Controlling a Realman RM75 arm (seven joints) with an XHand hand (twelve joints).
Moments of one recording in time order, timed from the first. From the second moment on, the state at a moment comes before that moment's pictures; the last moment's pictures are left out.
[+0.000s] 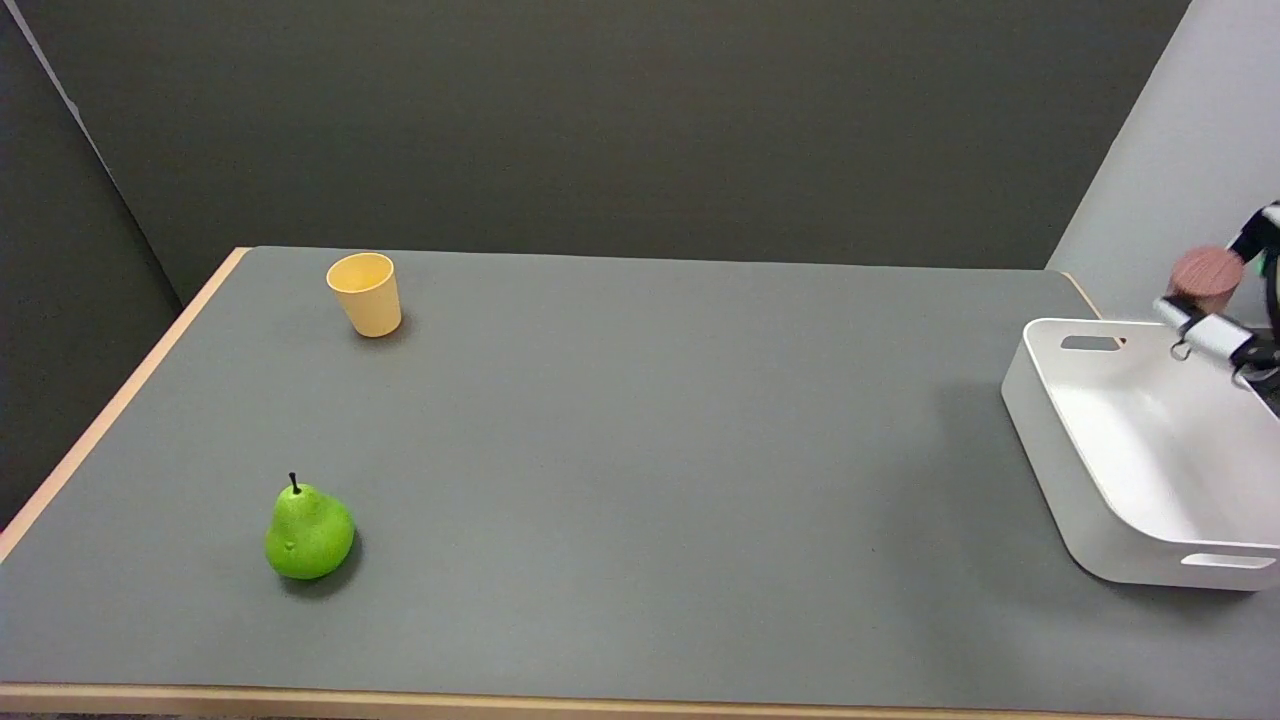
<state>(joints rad) -0.65 -1.00 -1.05 1.59 0.99 0.77 -0.26</state>
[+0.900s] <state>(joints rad) -0.62 -0.98 -1.22 1.39 1.21 0.86 -0.11</state>
